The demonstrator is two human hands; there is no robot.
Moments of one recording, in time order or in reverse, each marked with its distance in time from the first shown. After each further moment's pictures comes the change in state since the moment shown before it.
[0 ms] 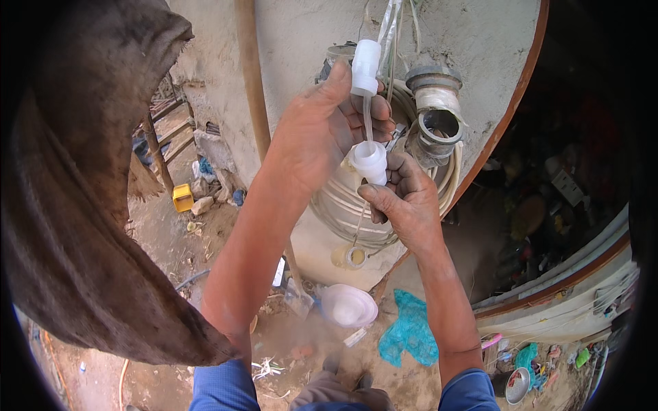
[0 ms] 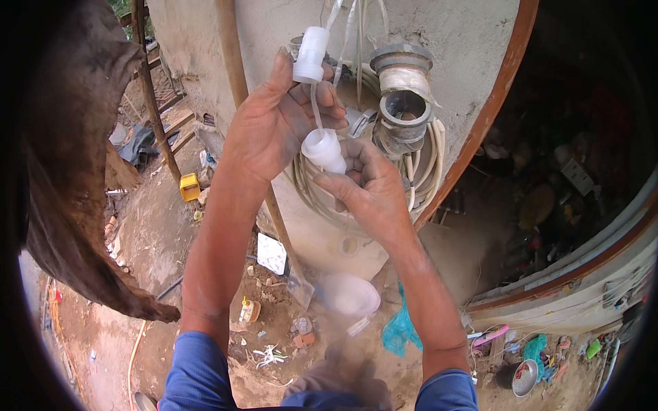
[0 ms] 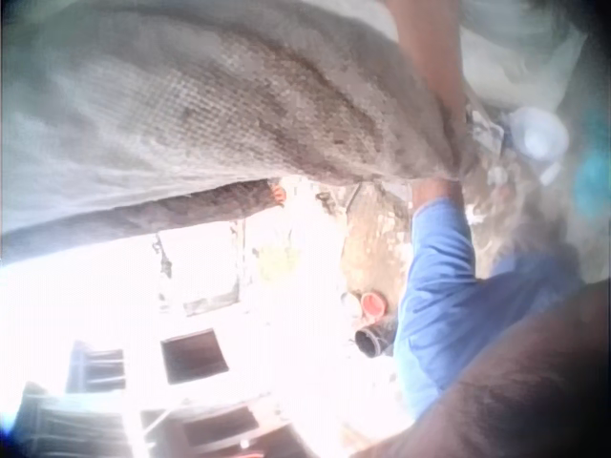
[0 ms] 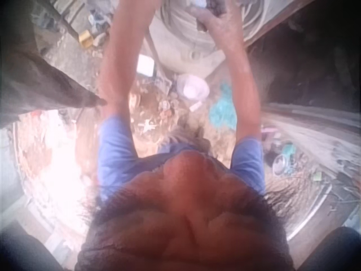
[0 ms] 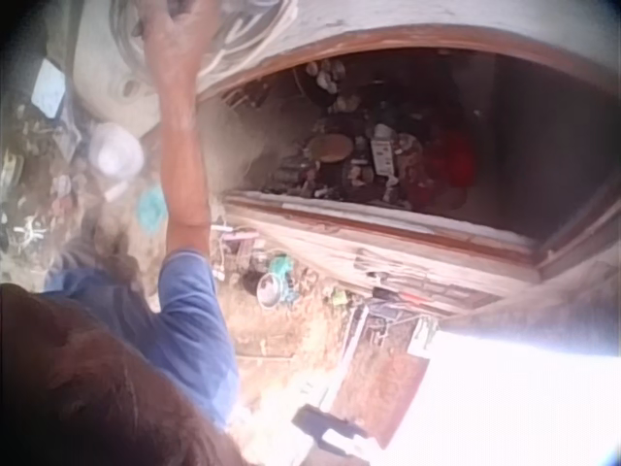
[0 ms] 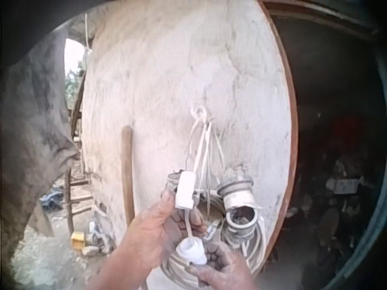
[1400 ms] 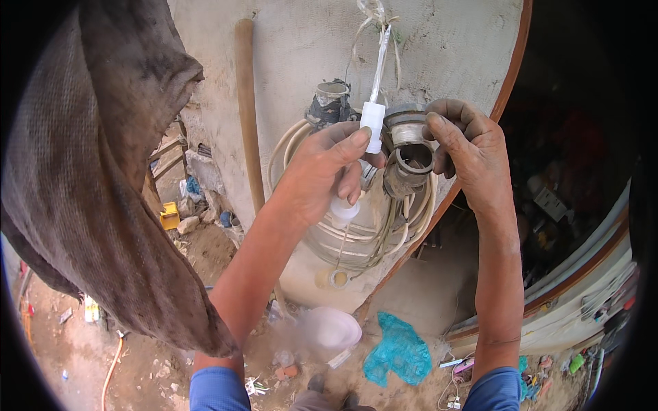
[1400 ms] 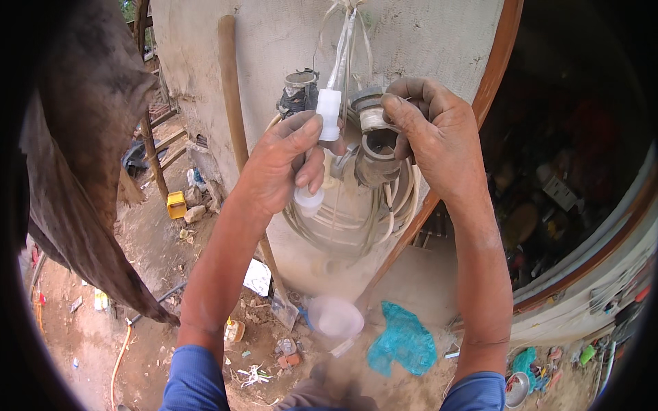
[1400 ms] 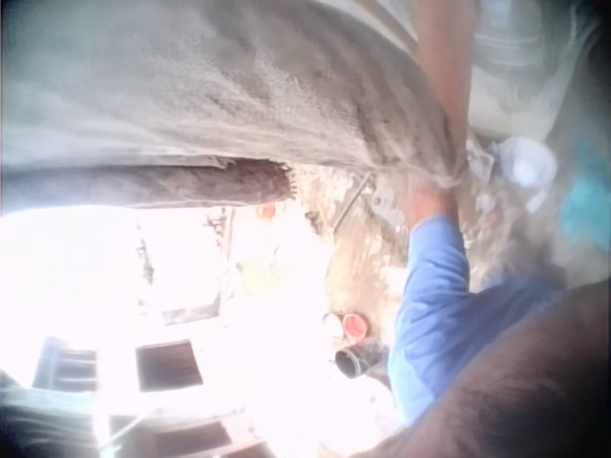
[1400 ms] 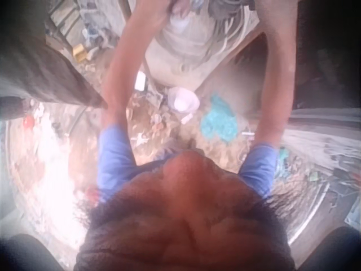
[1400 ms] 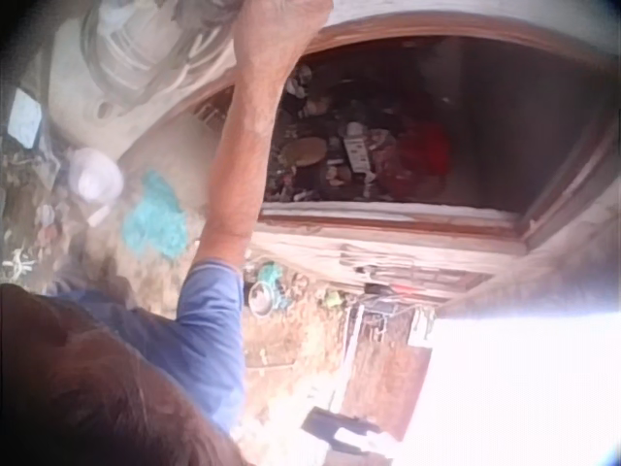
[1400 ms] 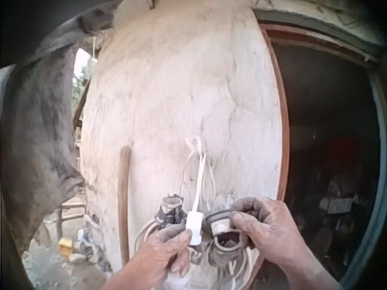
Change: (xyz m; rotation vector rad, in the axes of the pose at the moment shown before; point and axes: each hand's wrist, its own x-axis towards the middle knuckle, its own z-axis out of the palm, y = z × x) left_hand -0.009 -0.005 0.022 0.210 0.008 -0.013; right_hand 0.038 -0.134 -0.052 -0.490 0.138 -0.264
